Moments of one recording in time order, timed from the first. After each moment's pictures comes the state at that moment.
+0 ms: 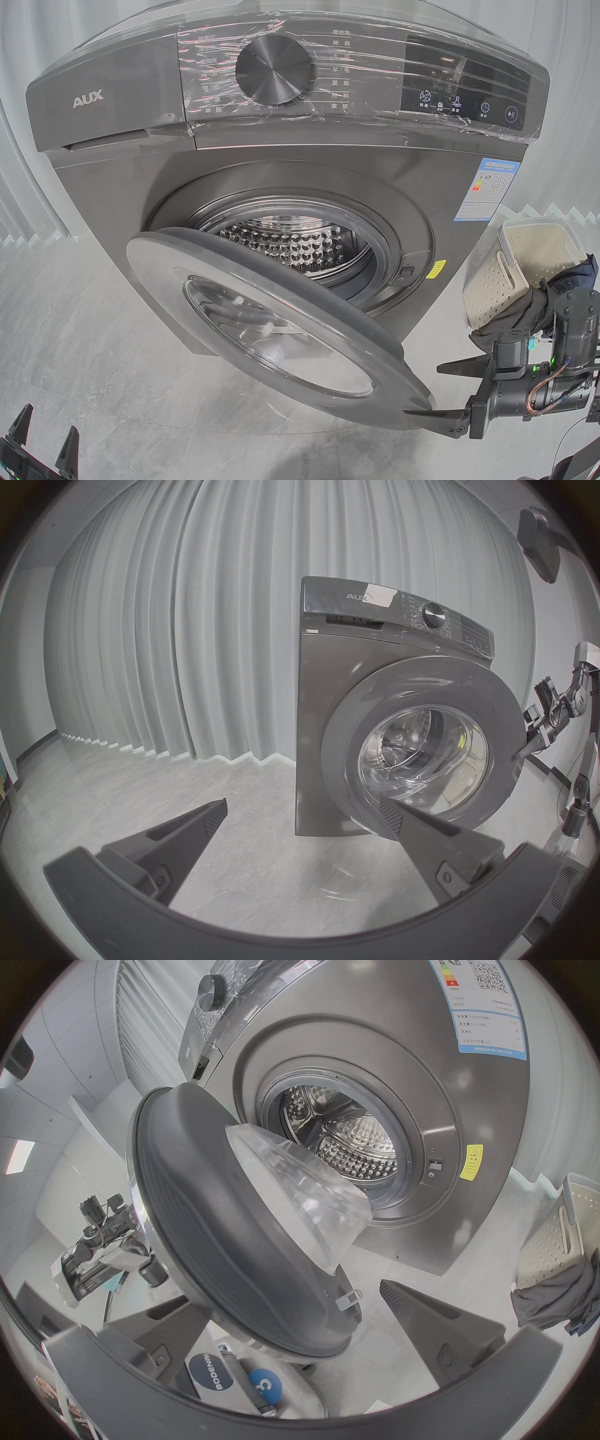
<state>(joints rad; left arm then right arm) 0.00 0.02 -0.02 0.00 0.01 -0.04 0.69 1.34 -0.38 -0.49 0.19 0.13</state>
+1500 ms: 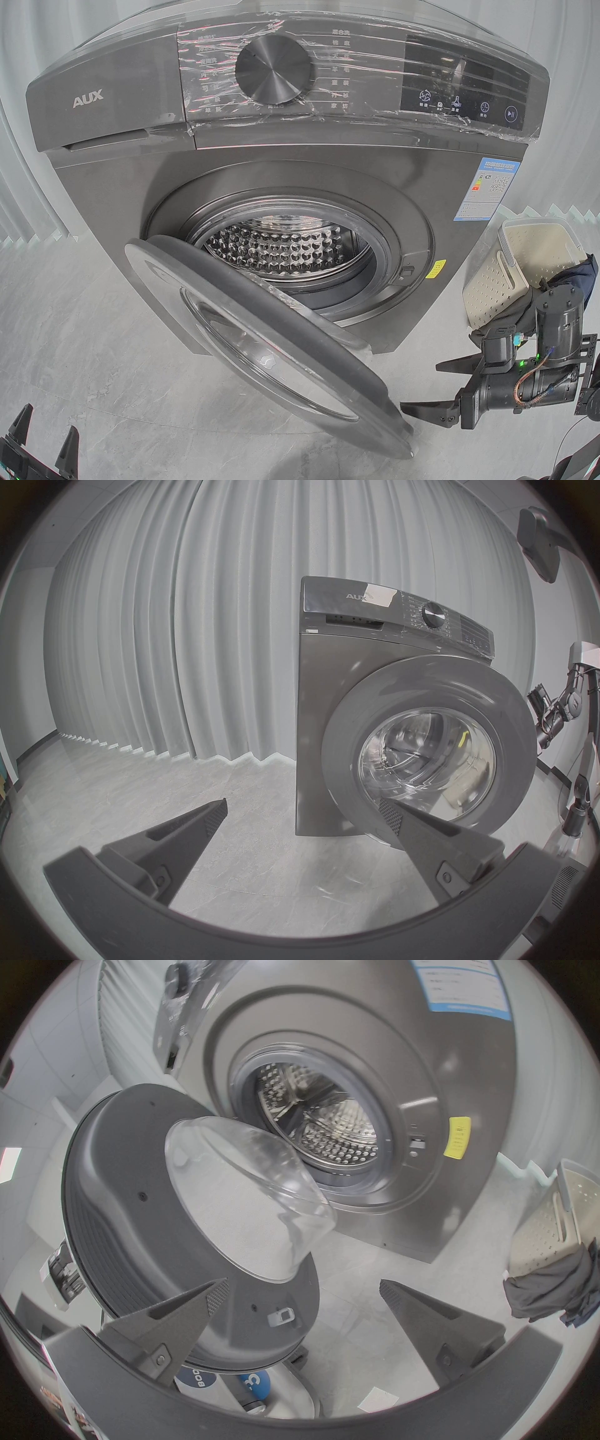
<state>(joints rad) -0.01 0.02 -0.02 0.00 0.01 -0.04 0.61 1.43 -0.39 -0.49 0.21 0.10</state>
